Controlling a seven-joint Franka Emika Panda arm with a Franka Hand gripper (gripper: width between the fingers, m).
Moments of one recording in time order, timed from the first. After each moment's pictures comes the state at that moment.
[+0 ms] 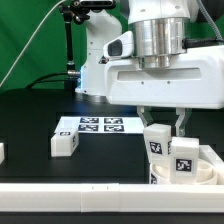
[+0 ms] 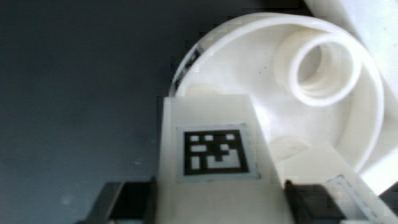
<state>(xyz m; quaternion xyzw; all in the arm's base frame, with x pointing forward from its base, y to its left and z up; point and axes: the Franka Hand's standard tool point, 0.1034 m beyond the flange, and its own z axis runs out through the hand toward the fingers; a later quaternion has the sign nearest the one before) 0.595 0.057 0.074 -0.91 0.41 -0.04 0.07</state>
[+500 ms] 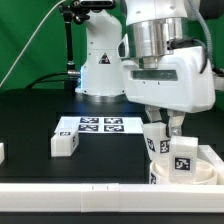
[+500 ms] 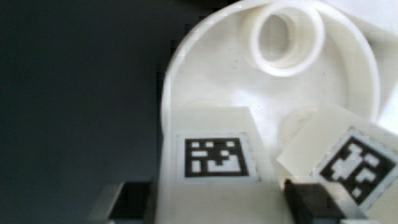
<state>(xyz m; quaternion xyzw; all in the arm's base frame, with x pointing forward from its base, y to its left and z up) 0.592 0.060 0.074 -0.77 0.63 -0.01 0.10</state>
